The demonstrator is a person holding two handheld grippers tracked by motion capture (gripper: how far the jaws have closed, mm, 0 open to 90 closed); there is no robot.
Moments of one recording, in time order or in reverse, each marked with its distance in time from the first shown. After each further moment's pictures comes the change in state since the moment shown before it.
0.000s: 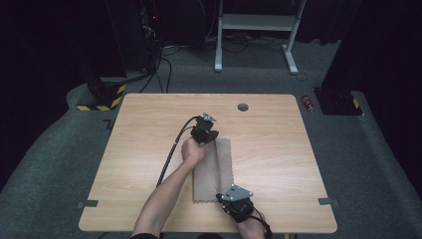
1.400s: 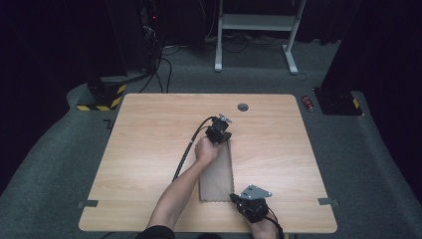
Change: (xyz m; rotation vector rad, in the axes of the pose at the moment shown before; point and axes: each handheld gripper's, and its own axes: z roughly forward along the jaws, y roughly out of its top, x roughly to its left) left arm -0.028 0.017 0.039 0.044 -0.028 0.053; right arm -0.027 -0.026 -0.017 -0.009 -0.018 0.115
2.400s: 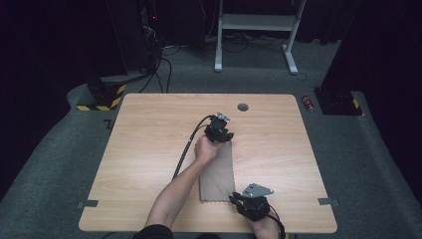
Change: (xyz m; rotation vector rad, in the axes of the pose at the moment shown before) left arm 0.007 0.002 -0.010 -0.032 -0.006 -0.041; right arm -0.006 0.004 -0.003 0.002 0.038 0.007
